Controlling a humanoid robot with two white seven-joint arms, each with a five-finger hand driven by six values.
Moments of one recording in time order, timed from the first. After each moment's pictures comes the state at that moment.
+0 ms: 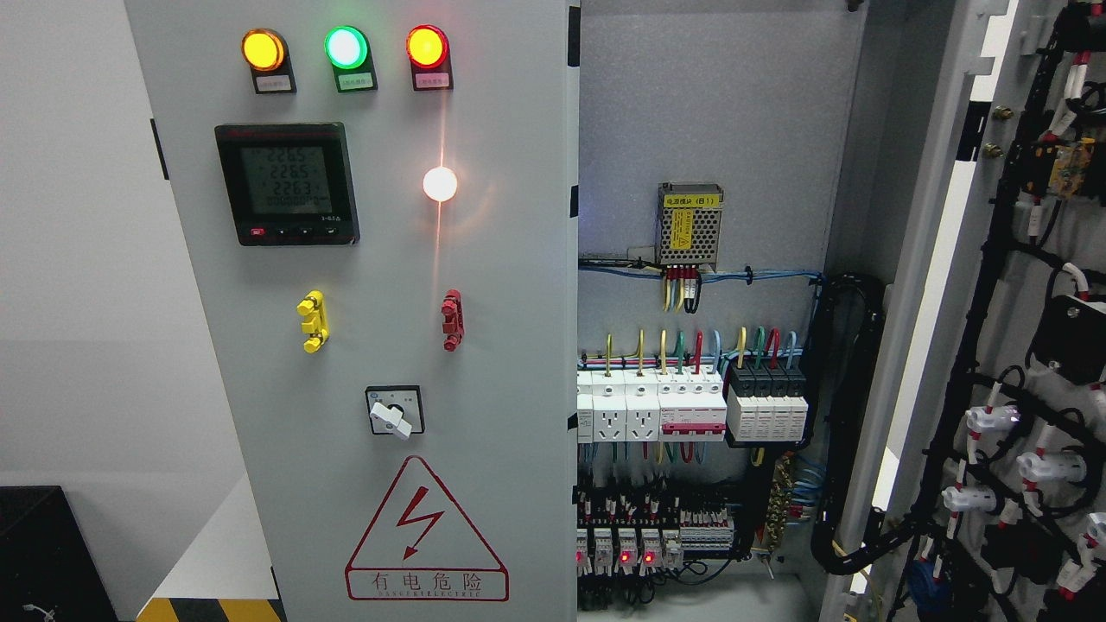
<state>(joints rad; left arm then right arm) 0.24 0.31 -0.52 -0.56 0.97 -0.08 -0.16 0.24 0.10 -0.05 -0.59 0.06 -0.10 0.07</state>
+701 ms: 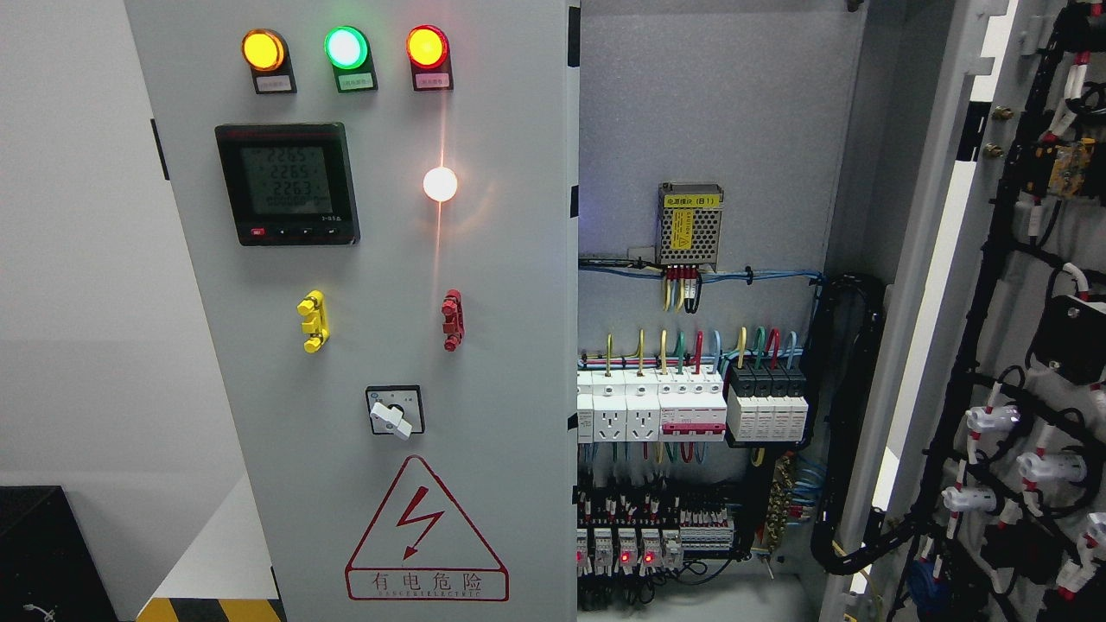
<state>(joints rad) 0.14 0.13 -0.49 -0.21 0.74 -0.08 -0.06 0.44 0.02 0.05 -1.18 0.03 -0.26 0.07</state>
